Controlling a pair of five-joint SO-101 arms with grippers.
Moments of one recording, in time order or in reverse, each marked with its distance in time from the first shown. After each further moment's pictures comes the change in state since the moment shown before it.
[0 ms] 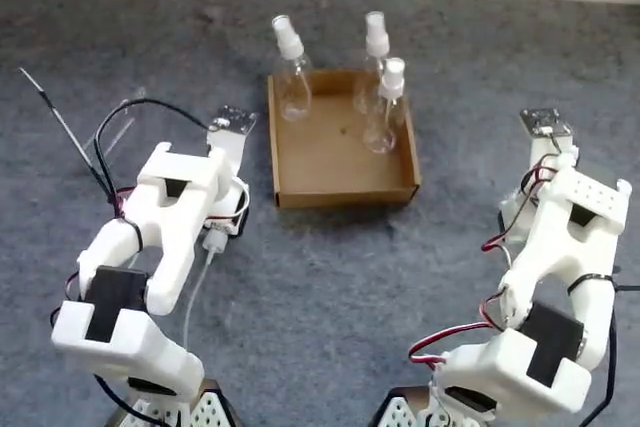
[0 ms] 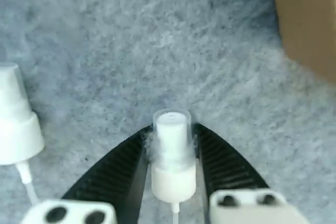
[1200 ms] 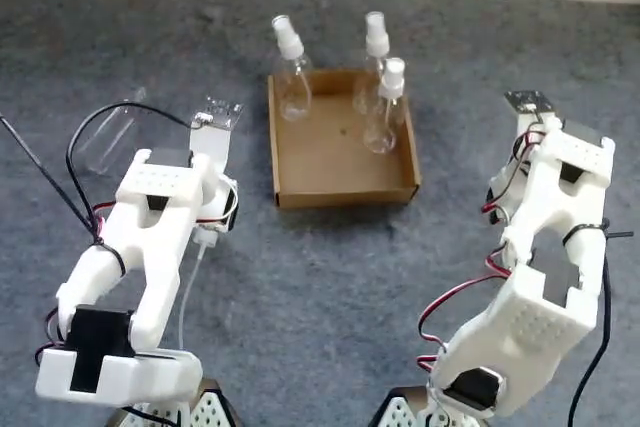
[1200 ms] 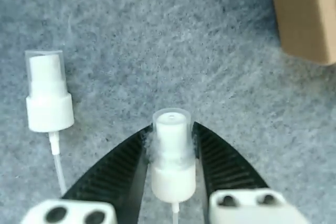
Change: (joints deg) left arm -1.8 -11.4 5.6 0.0 -0.1; right arm -3.5 21.6 -22.0 8.0 -2.0
